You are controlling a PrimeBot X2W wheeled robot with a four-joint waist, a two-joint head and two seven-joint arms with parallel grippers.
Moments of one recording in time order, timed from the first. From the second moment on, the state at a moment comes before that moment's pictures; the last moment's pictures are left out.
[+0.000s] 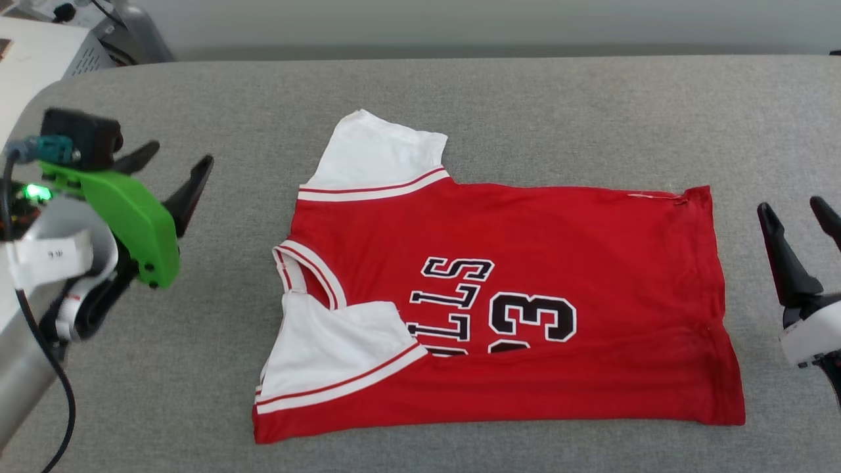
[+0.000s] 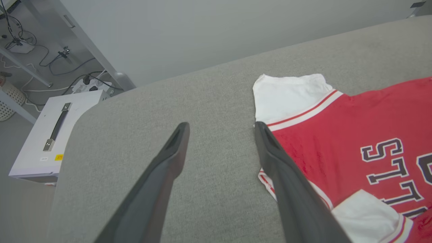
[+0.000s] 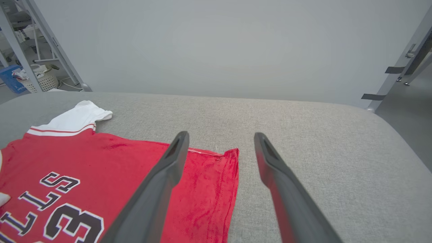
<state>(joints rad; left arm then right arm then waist) -0.69 0.88 -0.76 0.08 -0.95 0.08 0.20 -0.15 -0.47 0.03 0.01 0.53 0.13 0.02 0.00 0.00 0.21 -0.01</state>
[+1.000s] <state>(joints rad) -1.40 0.60 -0.91 0.67 -0.97 -0.12 0.85 -0.36 -0.32 0.11 -0.08 0.44 0.13 -0.14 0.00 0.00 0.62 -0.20</state>
